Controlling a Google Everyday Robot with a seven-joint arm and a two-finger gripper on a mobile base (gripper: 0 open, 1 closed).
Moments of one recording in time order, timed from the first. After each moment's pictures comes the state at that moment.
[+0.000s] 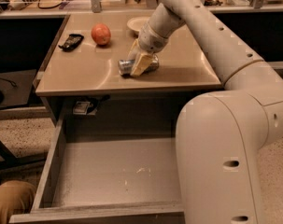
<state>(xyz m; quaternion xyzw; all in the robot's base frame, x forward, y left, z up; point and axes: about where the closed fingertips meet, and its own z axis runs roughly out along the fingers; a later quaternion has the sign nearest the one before) 0.726 0.005 0.821 -0.76 0.58 0.15 0.24</state>
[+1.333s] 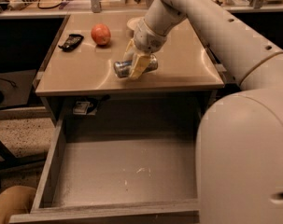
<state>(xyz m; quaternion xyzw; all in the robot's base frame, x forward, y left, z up) 0.681 0.016 0.849 -0.78 0.56 0.14 0.23</state>
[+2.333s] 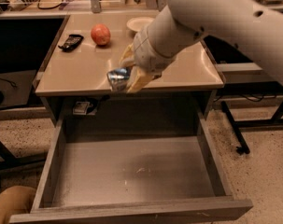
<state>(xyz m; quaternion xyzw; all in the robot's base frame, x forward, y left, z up) 0.564 0.025 0.902 -0.79 0.51 0.01 0.33</state>
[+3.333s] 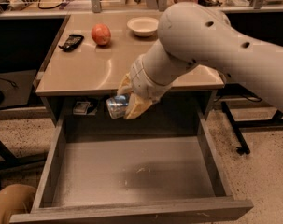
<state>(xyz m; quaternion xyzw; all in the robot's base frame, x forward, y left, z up) 0.523 0.029 0.847 -0.80 0.52 0.04 0.29</state>
